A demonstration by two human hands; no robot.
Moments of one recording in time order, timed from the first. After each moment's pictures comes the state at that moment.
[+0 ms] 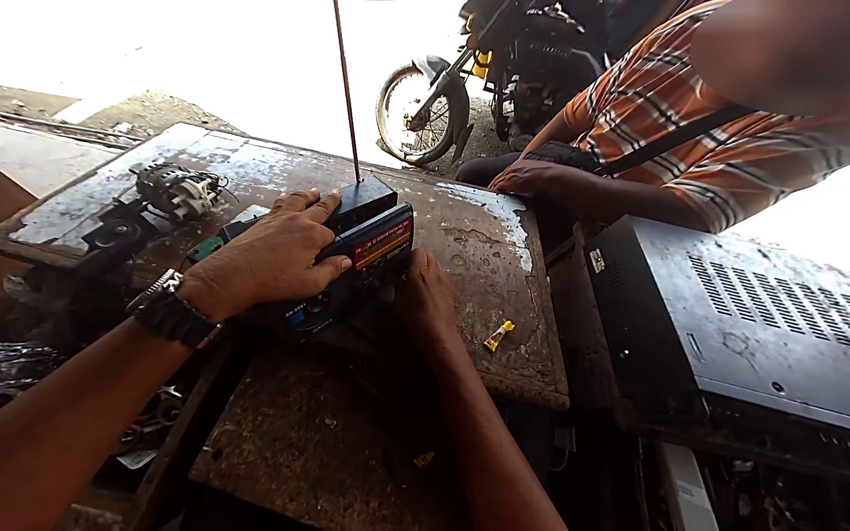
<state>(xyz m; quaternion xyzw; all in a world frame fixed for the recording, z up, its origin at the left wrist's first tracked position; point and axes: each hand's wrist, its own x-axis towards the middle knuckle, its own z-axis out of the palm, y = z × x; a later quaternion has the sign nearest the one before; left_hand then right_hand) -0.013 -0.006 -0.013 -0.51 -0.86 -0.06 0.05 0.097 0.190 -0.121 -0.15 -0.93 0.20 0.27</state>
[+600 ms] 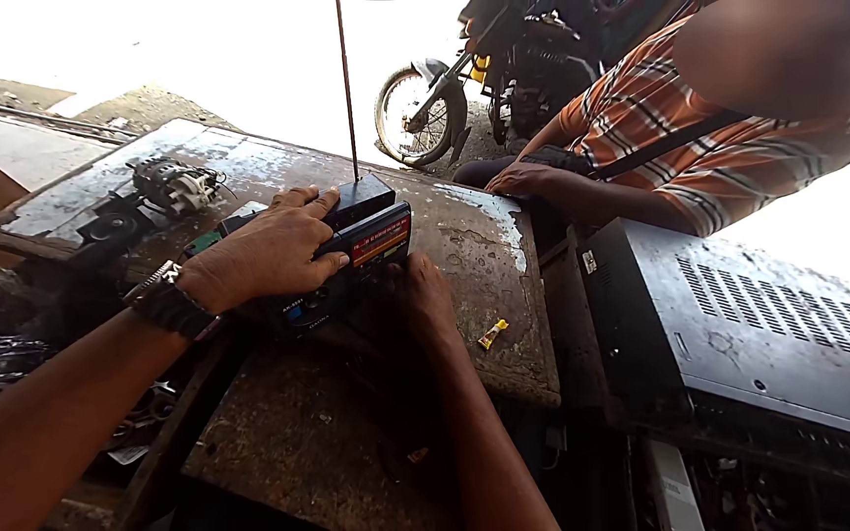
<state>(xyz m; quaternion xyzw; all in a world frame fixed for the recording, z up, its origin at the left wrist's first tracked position) -0.011 -0.006 -0.010 -0.51 -0.86 -0.05 0.05 0.098 0.198 -0.119 -0.16 -0.94 0.22 0.20</state>
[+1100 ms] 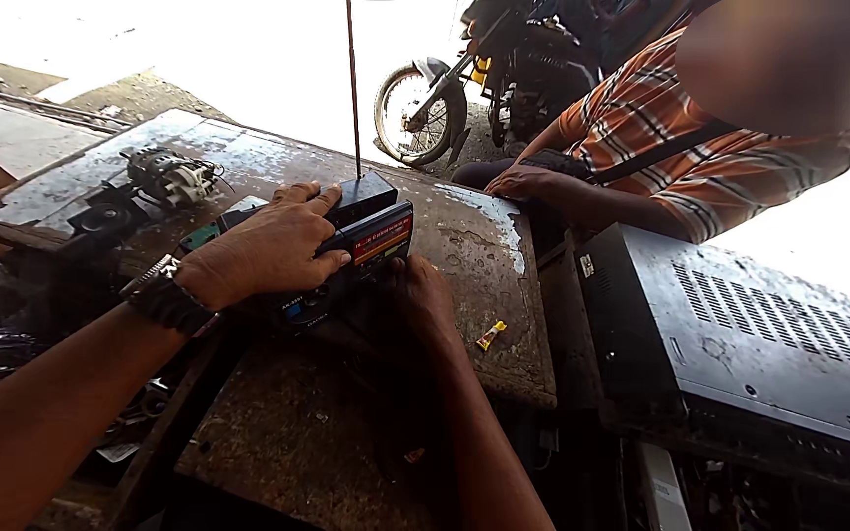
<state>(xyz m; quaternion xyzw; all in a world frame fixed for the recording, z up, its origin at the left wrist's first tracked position) -0.009 -0.004 -0.008 -0.50 -0.86 -0.04 0.04 0.097 0.199 -0.116 -0.18 -0.94 0.23 0.15</state>
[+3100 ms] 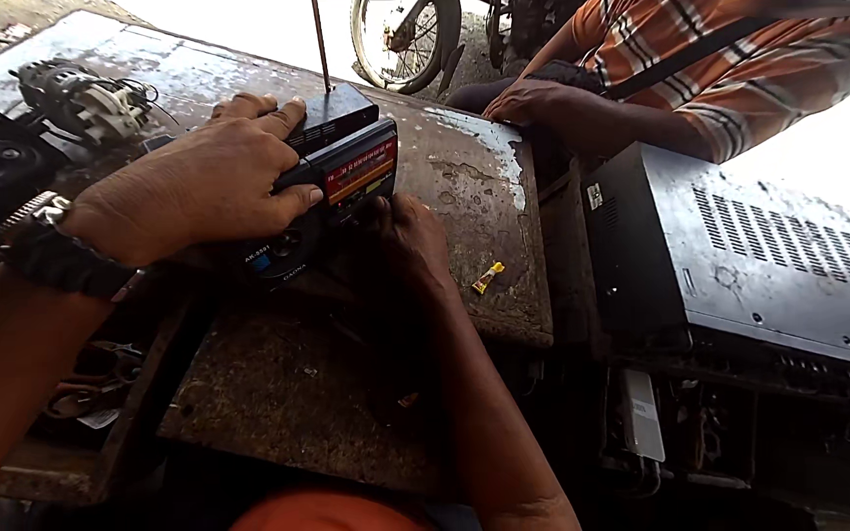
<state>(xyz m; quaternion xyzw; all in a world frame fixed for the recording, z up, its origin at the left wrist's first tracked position) -0.013 -0.005 -0.008 -0.53 -0.85 -0.04 0.04 0.095 0.204 -0.129 -0.15 -0.94 0.23 0.20</state>
